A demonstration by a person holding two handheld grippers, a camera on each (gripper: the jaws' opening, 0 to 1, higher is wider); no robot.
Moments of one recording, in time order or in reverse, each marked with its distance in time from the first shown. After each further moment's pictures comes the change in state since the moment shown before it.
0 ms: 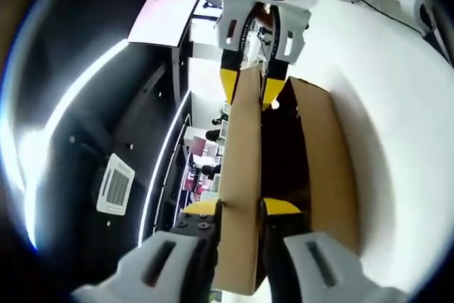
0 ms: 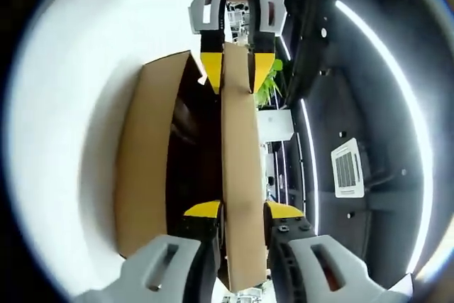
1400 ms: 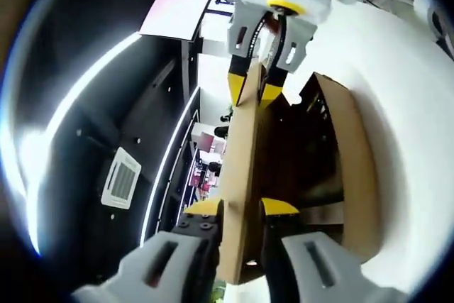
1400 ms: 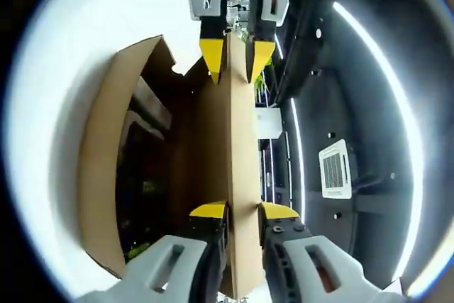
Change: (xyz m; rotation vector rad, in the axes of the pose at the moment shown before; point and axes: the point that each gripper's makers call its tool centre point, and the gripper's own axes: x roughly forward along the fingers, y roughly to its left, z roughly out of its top) left arm -0.001 0.032 -0.008 -0.028 0.012 0.047; right arm 0.028 -0.035 -0.007 -0.034 0.023 -0.075
